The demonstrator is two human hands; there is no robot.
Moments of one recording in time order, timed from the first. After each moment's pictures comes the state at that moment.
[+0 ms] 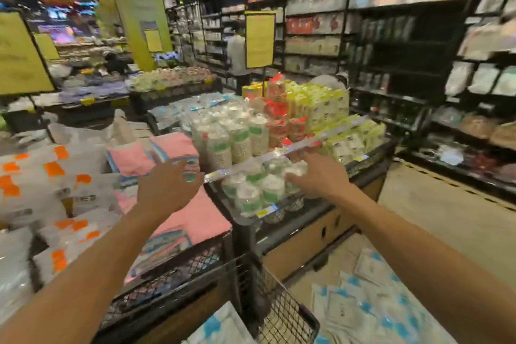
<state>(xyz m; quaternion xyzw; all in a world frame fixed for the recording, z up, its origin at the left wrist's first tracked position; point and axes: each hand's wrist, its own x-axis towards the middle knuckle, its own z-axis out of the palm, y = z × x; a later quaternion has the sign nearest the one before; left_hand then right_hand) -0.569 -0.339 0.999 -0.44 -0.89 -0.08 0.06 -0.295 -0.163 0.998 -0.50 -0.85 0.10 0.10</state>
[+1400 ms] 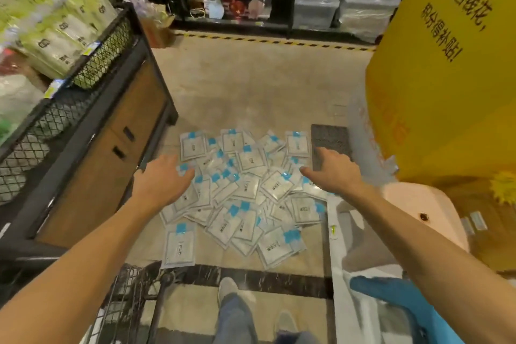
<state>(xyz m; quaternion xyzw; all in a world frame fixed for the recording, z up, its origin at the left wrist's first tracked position) -0.049 -0.185 0.760 -0.76 -0.63 0.07 -0.13 0.301 -0.314 0.768 -0.85 -0.49 0.21 0.02</state>
